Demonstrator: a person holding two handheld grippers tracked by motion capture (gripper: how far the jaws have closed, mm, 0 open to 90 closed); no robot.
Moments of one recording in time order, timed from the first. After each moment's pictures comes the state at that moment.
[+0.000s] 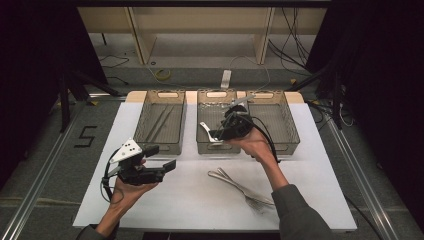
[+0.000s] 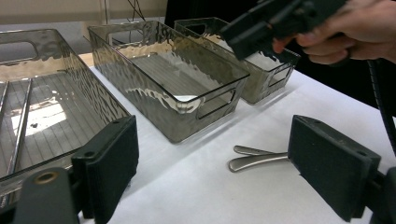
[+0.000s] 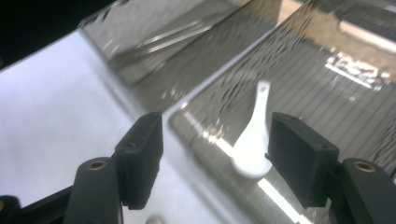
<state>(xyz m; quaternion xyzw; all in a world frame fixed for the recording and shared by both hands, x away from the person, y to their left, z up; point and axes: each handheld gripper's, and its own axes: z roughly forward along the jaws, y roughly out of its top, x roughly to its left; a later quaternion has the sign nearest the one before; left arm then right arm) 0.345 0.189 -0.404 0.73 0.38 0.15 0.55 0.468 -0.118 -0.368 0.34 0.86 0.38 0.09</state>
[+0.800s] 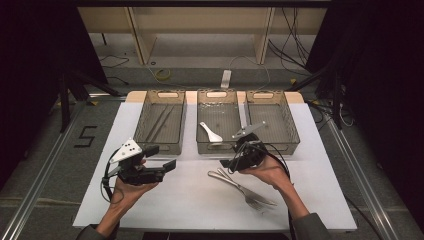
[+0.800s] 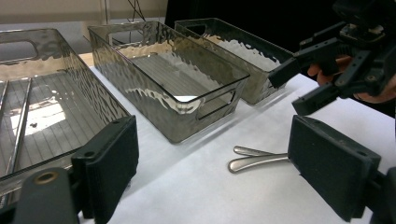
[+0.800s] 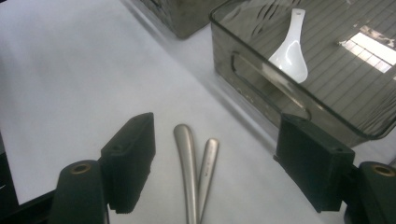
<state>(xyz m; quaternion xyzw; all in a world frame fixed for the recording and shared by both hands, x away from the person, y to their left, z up) 0.346 0.189 -0.404 0.73 0.38 0.15 0.55 0.408 -0.147 -0.397 0.31 0.88 0.34 0.07</state>
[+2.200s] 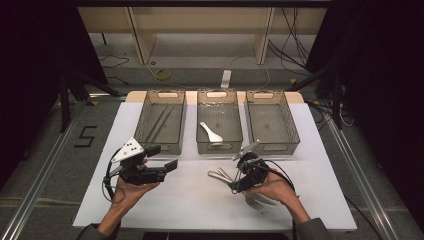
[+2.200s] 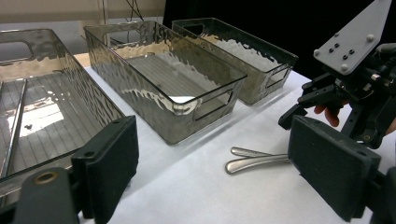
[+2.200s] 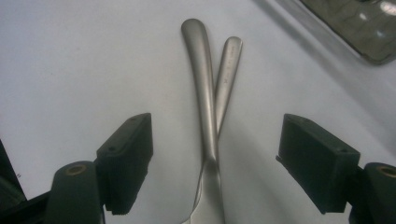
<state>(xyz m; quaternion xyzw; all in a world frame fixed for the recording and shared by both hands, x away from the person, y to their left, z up) 0.346 0.186 -0.402 0.73 0.38 0.15 0.56 0.386 -0.155 -0.440 0.32 0.92 0.24 0.03</state>
